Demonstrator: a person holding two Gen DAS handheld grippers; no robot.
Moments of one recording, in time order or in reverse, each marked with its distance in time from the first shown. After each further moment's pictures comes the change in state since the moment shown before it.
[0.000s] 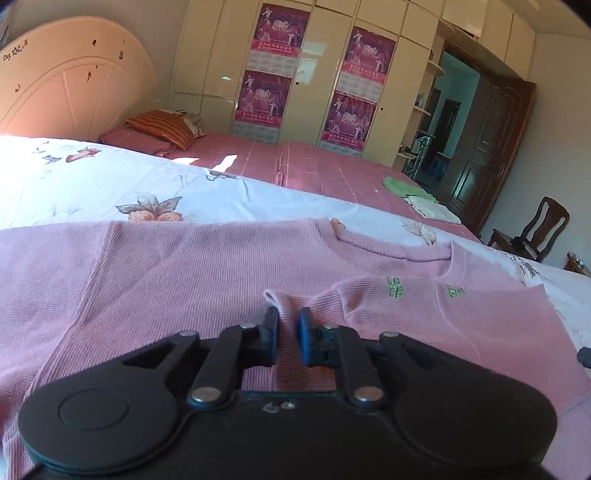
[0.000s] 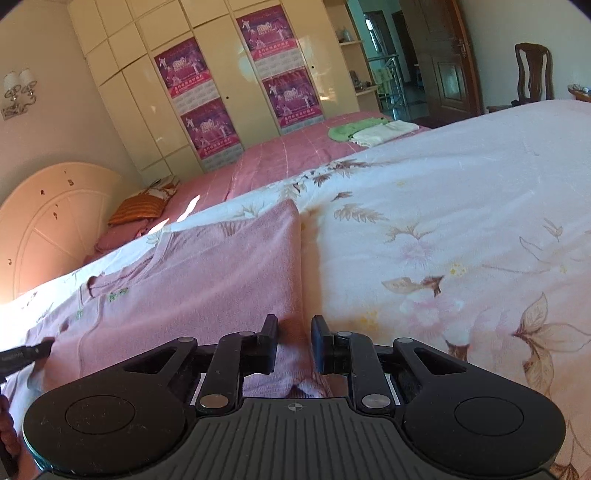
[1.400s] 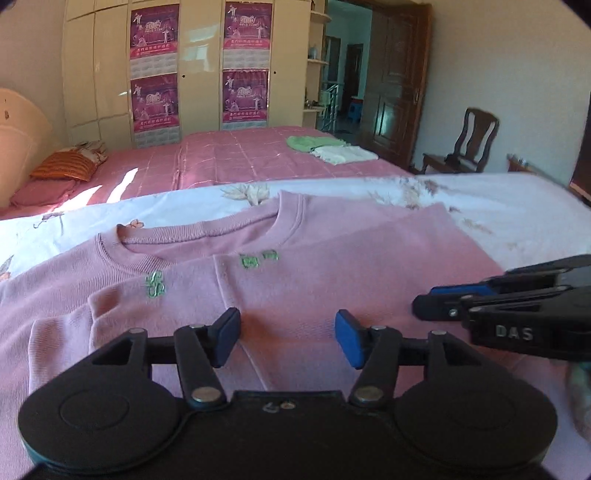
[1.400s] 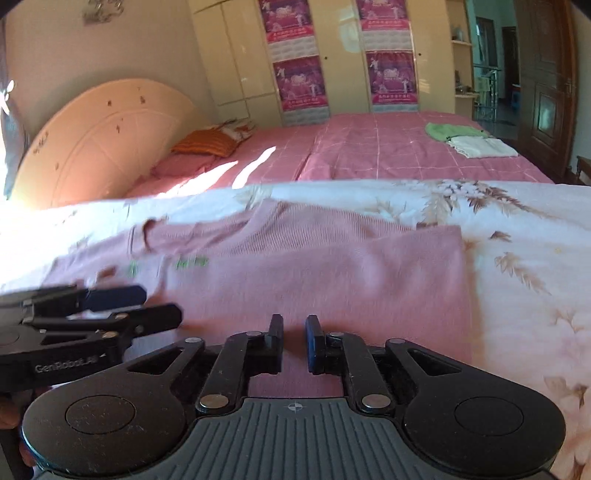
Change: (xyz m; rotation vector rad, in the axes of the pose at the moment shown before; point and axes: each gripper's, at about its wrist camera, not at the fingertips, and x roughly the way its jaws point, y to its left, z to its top) left arm 0.024 -0.151 -0.025 0.355 0.071 -0.127; right arm 0.059 0.084 -0.012 -0.361 0.159 0.096
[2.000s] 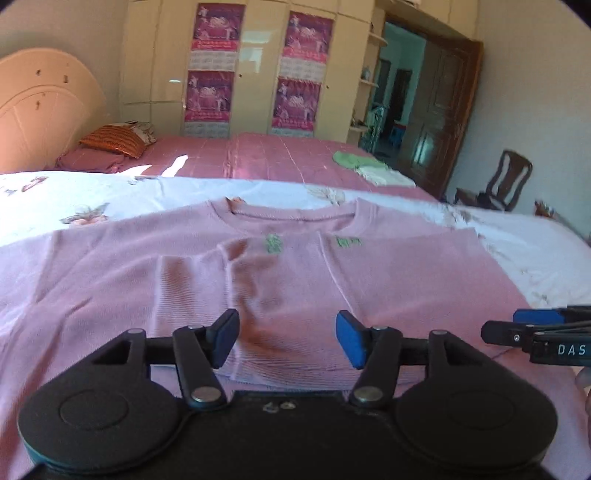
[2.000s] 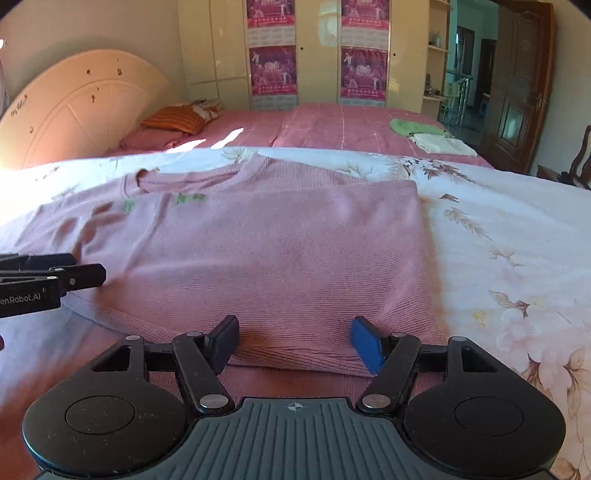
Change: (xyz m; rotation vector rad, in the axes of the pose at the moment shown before) left arm -0.080 0.075 -0.031 -0.210 -0.058 0.050; right arm -0.047 0.023 -0.025 0.056 -0.013 -0.092
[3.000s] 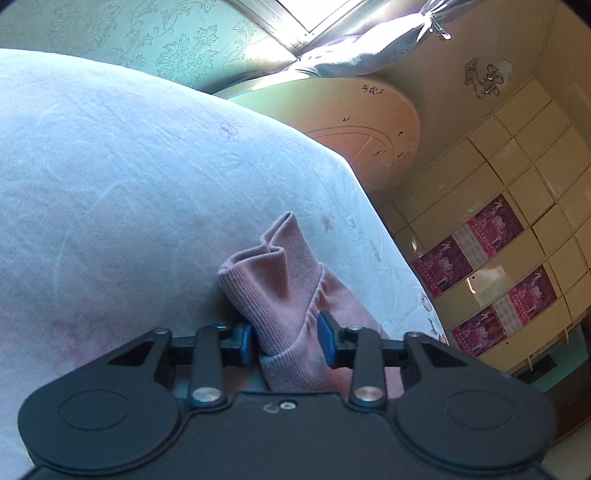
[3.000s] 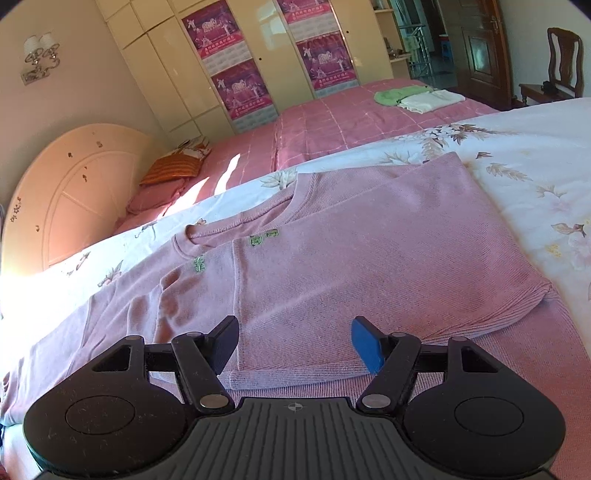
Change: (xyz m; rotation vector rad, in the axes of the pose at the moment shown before) left arm -0.181 0.432 -0.097 -0.959 -0.333 0.368; right arm 0.002 0.063 0.015 0.308 0.016 0.056
